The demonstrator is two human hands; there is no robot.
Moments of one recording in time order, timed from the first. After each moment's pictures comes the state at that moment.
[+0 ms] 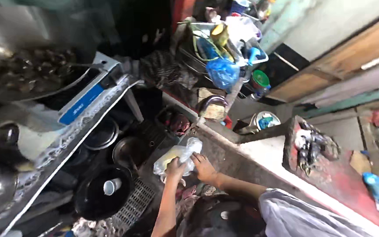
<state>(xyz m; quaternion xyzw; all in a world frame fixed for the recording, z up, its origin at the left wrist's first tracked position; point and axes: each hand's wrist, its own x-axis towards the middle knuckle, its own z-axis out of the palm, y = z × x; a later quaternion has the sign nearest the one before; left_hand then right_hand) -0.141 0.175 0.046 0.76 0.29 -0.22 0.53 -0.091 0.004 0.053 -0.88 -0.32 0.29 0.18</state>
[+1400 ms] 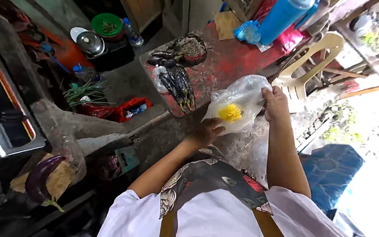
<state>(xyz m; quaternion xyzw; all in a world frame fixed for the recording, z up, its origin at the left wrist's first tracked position) -0.086 -0.390 0.143 0.57 -0.72 -0.13 0.37 -0.240 -0.606 0.234 -0.64 0.50 -0.29 0.51</state>
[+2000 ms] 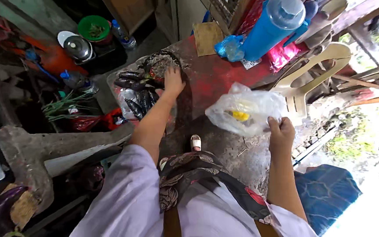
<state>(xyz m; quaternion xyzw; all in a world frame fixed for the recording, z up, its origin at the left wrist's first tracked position) 0.086 -0.687 0.104 0.88 -0.39 -0.19 0.17 -0.325 -0.747 0.203 -0.68 0.54 -0.29 0.39</state>
